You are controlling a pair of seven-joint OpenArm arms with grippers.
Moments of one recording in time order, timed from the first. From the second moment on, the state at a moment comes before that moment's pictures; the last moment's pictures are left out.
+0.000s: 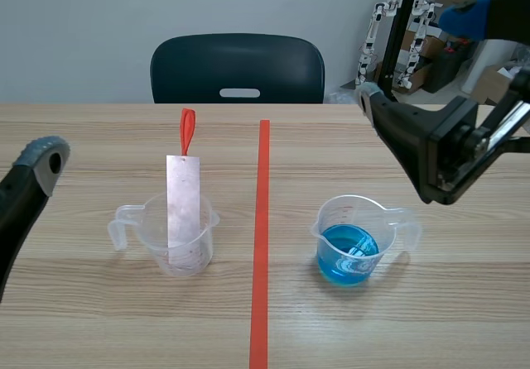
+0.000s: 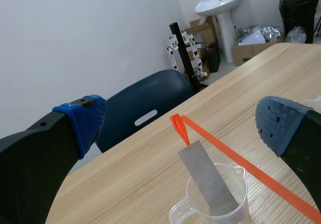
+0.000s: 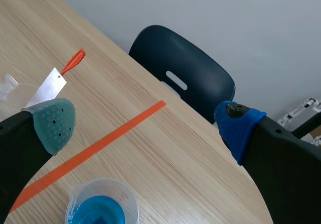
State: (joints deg) left arm 60.4 -31.3 -15.5 126.8 -2.3 -9.2 -37.9; right arm -34.9 47.6 4.2 128.1 16.8 9.9 5.6
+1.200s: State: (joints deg) left arm 54.3 -35.6 -15.5 126.8 12.6 -10.5 -27.3; right arm -49.6 40.3 23.5 137.2 16.4 9.9 5.6
